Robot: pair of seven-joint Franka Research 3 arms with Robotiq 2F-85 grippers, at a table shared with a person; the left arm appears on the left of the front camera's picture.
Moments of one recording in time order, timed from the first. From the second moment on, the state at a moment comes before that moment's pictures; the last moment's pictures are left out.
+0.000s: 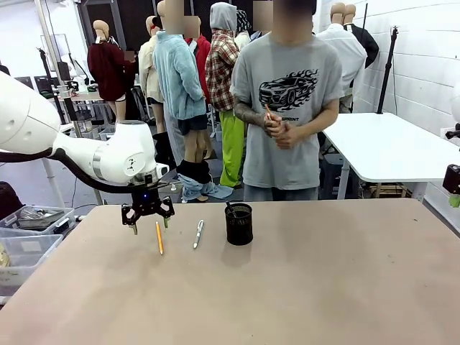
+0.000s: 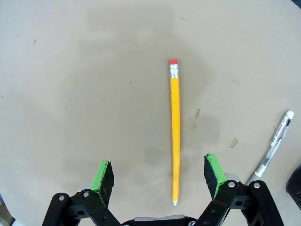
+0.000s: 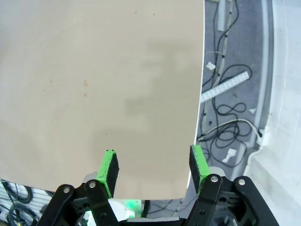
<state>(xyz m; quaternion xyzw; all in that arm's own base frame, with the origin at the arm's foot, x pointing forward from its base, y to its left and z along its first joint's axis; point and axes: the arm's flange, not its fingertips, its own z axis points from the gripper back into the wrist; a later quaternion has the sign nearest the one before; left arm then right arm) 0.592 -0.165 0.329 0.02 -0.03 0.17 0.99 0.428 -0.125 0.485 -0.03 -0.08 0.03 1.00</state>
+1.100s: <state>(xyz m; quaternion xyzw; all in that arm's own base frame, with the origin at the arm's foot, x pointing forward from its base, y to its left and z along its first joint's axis) 0.599 -0.164 0.309 0.01 -0.04 0.18 0.98 0.428 -0.125 0.485 -0.03 -0.08 0.03 1.00</state>
